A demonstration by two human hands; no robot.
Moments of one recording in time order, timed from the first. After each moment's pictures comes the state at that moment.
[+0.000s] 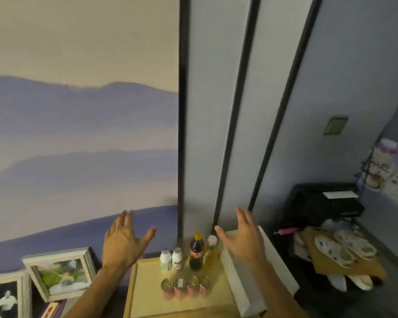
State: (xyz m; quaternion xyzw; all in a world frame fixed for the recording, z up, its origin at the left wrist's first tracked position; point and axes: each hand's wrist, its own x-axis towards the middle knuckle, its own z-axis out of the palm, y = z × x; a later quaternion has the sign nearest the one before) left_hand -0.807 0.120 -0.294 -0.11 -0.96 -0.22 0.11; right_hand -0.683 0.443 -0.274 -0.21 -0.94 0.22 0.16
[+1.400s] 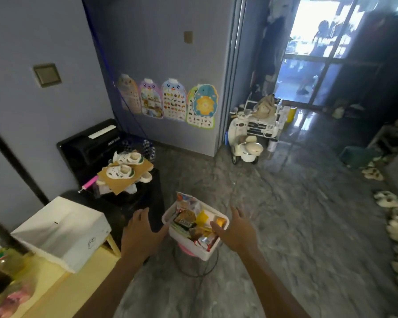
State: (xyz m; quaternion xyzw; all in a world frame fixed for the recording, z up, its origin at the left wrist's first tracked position) left_hand -0.329 0.484 -0.331 -0.52 -0.83 -0.17 -0.11; right_hand -0.042 0.557 -0.331 -0.67 -0.70 0.21 0.14
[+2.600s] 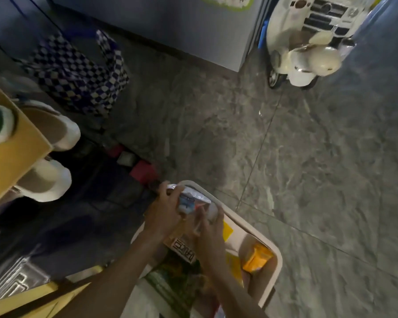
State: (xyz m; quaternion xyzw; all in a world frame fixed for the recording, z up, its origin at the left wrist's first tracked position) left_hand -0.396 0.957 -0.763 -0.57 -0.76 -0.10 -0.30; right_hand -0.230 0.926 -0.818 -0.65 -0.66 0.37 0.09
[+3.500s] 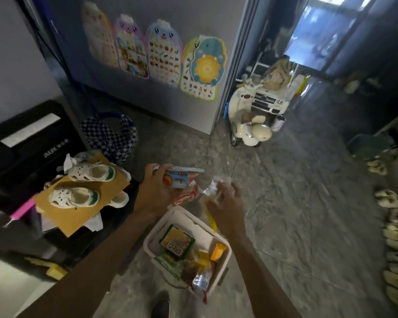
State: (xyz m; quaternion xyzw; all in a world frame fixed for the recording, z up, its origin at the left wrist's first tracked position) left_hand -0.401 0.889 -0.360 -0.59 -0.68 -0.39 -0.20; right_hand -0.161 0.903 -0.387 -0.62 -0.66 0.29 0.31
